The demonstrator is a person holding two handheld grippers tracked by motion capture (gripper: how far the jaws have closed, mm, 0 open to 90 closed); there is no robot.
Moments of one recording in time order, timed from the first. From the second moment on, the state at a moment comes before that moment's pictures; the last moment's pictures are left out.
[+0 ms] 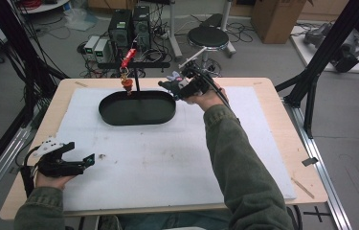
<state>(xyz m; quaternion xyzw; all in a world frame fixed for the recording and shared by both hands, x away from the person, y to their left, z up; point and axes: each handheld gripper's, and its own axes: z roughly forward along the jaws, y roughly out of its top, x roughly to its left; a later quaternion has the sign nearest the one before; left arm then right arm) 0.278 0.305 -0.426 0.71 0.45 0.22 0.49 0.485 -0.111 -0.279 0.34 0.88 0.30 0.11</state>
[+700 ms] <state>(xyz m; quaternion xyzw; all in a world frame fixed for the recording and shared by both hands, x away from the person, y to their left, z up) 0.280 0.306 -0.427 0.72 0.45 0.22 0.49 0.525 -0.071 -0.256 0.34 0.88 0.29 0.12</state>
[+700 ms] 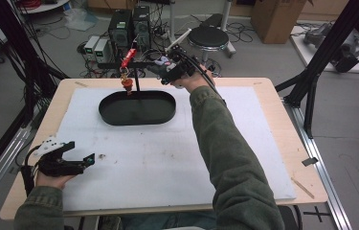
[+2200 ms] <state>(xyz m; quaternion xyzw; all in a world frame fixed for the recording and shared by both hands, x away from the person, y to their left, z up) 0.281 0.307 -0.428 0.72 0.45 0.22 0.49 0.541 -0.087 -0.270 0.43 0.85 0.27 0.15</state>
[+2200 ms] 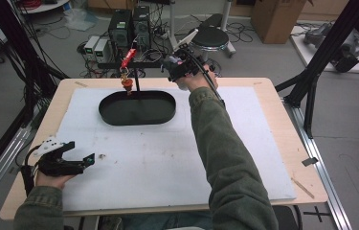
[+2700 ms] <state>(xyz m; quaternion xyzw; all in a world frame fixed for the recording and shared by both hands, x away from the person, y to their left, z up) 0.279 0.309 -0.424 0.70 0.45 0.24 0.50 0.536 -0.131 -0.313 0.48 0.81 0.33 0.07</state>
